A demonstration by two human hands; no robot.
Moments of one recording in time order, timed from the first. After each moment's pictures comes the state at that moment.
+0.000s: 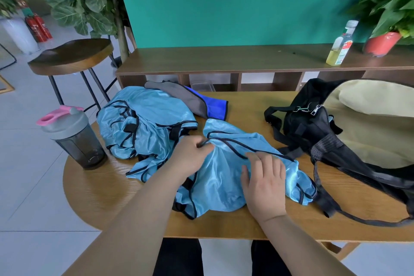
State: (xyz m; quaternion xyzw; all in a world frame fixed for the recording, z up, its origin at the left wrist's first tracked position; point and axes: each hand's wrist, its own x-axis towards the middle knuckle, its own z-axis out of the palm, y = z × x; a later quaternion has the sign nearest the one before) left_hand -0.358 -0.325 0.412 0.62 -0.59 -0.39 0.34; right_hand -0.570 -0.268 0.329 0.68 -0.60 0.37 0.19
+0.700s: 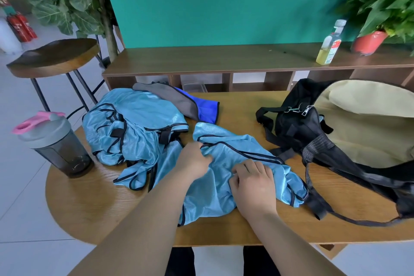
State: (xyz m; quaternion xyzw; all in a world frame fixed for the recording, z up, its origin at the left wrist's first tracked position) left_hand -0.389 -0.362 0.369 0.70 -0.60 -0.32 0.22; right_hand -0.569 -0.277 0.326 0.69 -0.67 0.26 0.07
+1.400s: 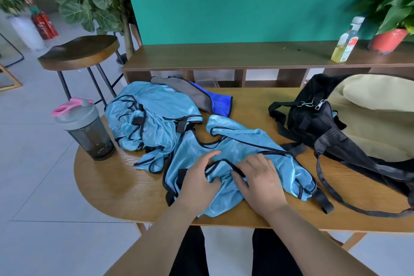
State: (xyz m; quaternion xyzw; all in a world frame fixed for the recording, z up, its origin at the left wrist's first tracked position) left_hand -0.367 -0.247 0.349 0.57 -0.65 -0.33 0.38; right_hand -0.569 -0.262 0.328 0.80 -0.52 0.30 0.07
